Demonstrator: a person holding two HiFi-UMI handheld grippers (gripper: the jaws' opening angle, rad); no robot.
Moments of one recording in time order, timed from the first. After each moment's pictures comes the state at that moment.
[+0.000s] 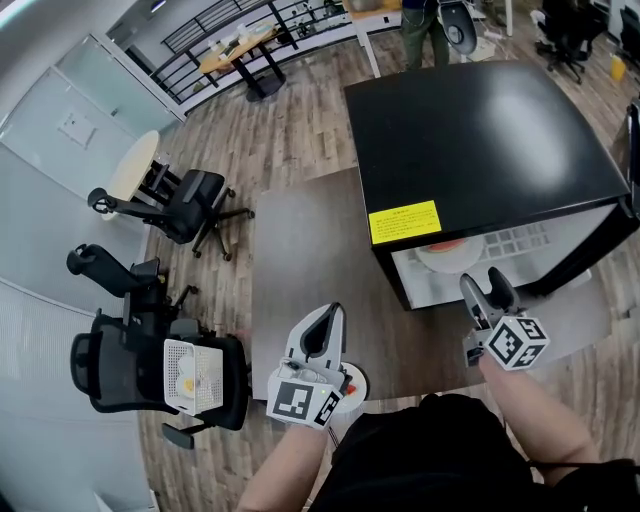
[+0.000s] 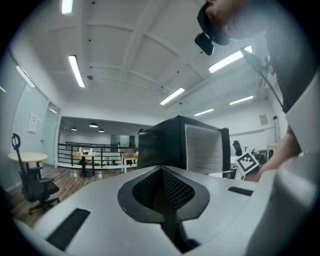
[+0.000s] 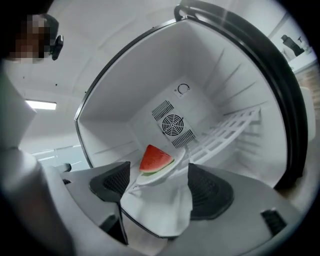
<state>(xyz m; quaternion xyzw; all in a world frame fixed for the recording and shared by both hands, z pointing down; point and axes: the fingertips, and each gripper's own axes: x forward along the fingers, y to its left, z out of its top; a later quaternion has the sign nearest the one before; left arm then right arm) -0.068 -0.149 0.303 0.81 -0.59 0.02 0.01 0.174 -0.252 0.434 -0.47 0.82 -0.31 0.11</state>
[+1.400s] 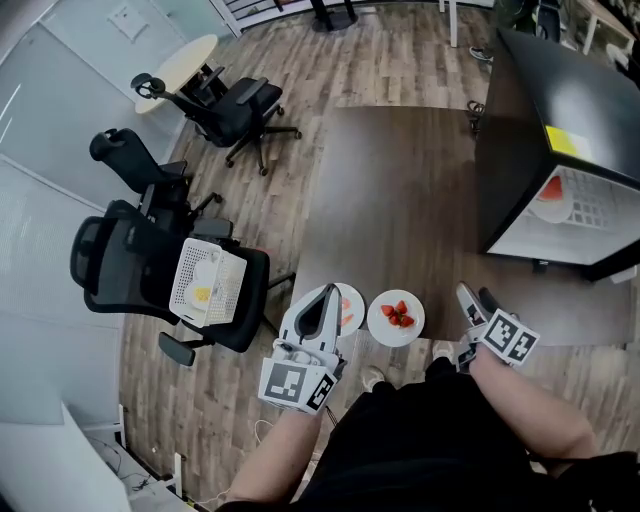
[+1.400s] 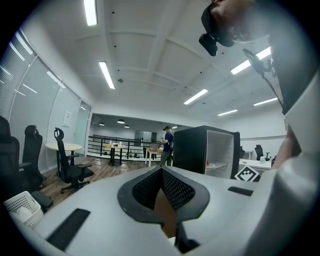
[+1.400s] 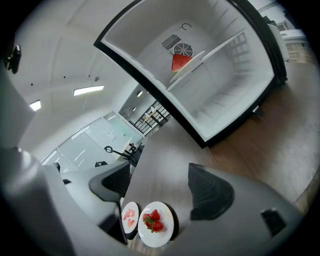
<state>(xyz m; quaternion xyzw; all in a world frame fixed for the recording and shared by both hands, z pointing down) -0.246 0.044 0.329 0.72 -0.69 0.01 0.07 -0.005 -0.078 0.535 -0.40 0.78 -0.48 -0.04</state>
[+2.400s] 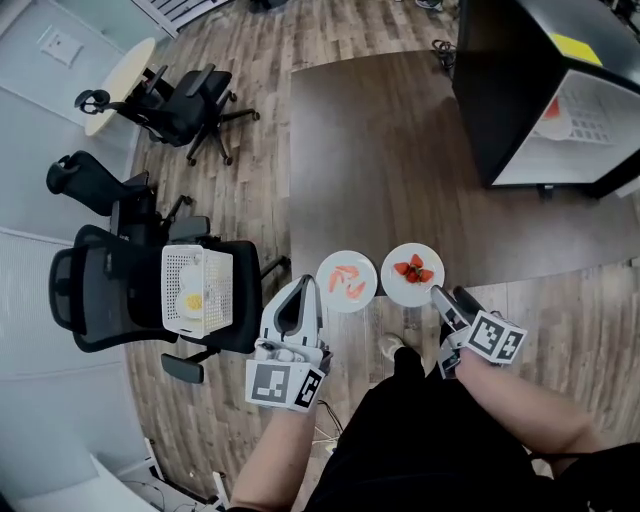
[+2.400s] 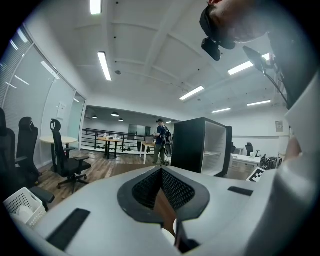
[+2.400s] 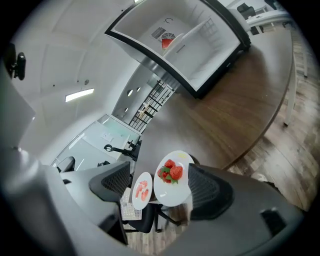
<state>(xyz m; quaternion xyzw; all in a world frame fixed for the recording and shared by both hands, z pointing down) -0.311 0.088 0.389 0.75 -0.66 0.03 0.09 -0.074 0.062 0.594 -0.40 0.73 -0.55 -0.02</state>
